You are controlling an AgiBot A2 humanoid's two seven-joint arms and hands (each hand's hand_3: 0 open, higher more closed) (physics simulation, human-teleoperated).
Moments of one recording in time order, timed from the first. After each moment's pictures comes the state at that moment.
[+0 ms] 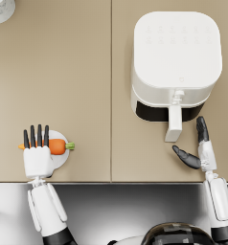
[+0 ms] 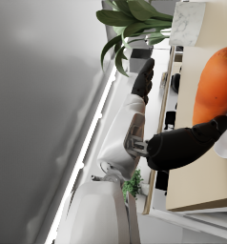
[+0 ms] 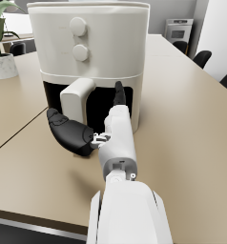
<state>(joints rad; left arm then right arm) 0.19 1.26 -0.37 -1.58 2.93 -0.40 -0.28 0.23 -1.36 0.18 1.53 1.33 0.00 0.00</state>
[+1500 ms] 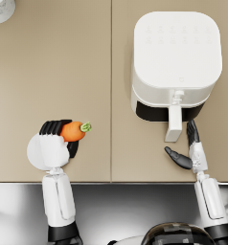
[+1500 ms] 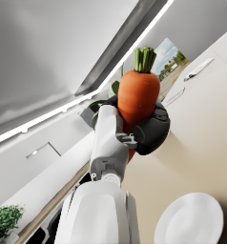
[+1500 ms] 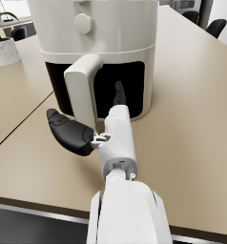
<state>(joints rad) 0.31 1.26 -0.16 -1.71 2.17 -0.01 0.00 0.23 -1.44 0.20 1.41 1.33 0.00 0.00</state>
